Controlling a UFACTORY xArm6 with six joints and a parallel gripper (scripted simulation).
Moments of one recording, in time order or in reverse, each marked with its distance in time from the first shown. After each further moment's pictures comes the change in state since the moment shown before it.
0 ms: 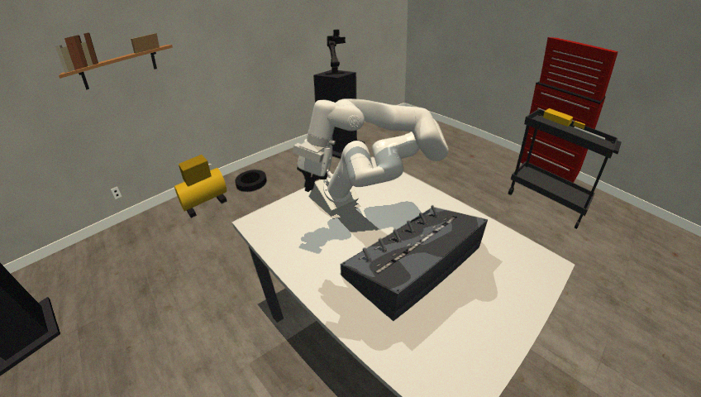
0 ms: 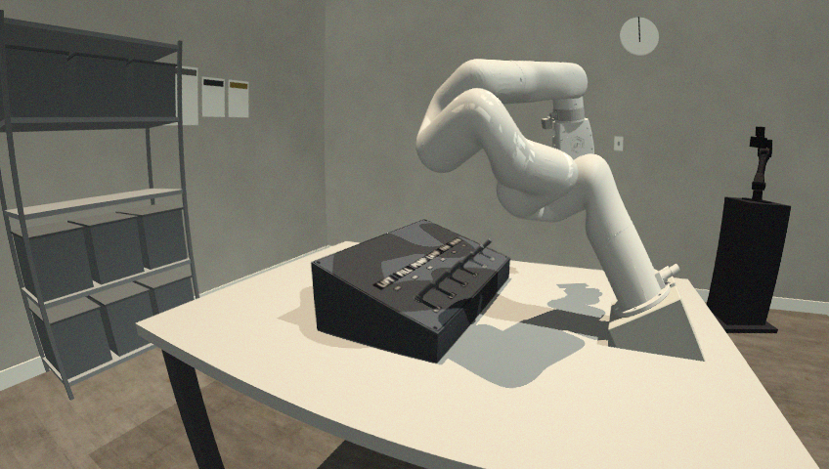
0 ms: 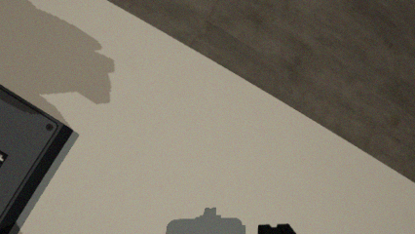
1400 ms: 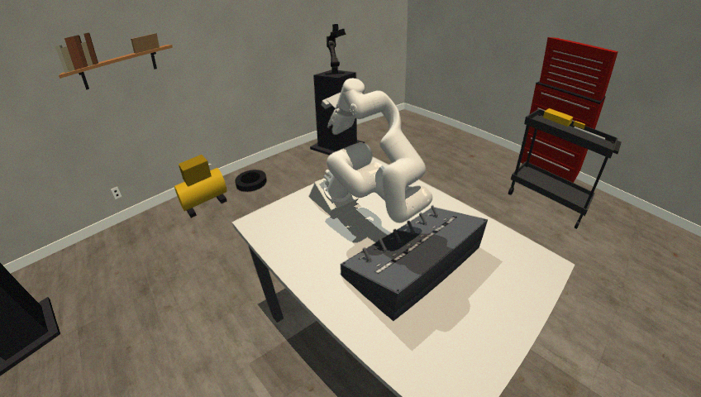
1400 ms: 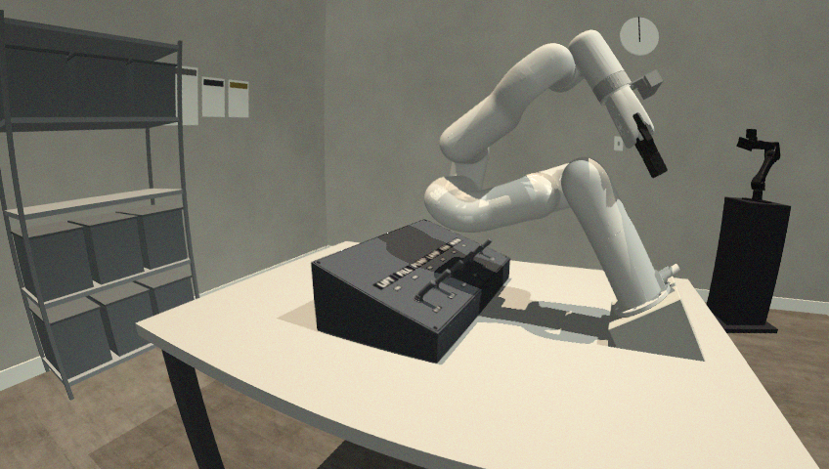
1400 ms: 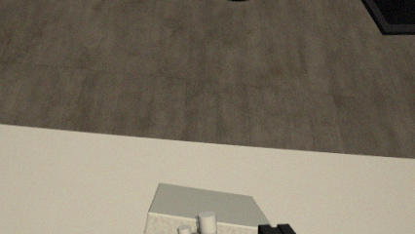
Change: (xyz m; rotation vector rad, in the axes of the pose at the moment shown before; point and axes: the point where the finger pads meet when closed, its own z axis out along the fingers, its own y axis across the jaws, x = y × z) arm -0.286 0.037 -0.097 -0.634 -0.108 1.871
